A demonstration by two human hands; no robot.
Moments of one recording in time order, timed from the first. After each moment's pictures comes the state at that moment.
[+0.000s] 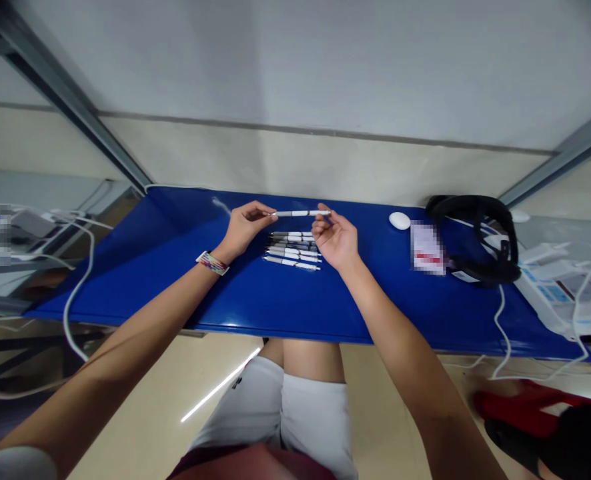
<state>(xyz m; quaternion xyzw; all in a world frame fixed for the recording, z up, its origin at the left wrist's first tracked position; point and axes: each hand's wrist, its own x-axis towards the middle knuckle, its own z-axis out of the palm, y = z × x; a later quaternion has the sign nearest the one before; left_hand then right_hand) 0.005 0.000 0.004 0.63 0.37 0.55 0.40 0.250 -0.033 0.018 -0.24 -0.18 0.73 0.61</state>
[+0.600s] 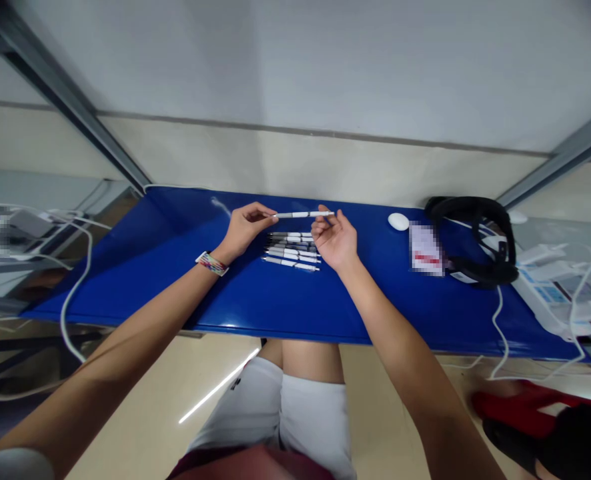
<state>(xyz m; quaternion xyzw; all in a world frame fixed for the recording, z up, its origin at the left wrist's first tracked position) 0.006 -0.001 0.005 0.63 0.38 0.54 0.40 0.248 -0.034 0.019 -0.22 -0.15 0.74 0.62</state>
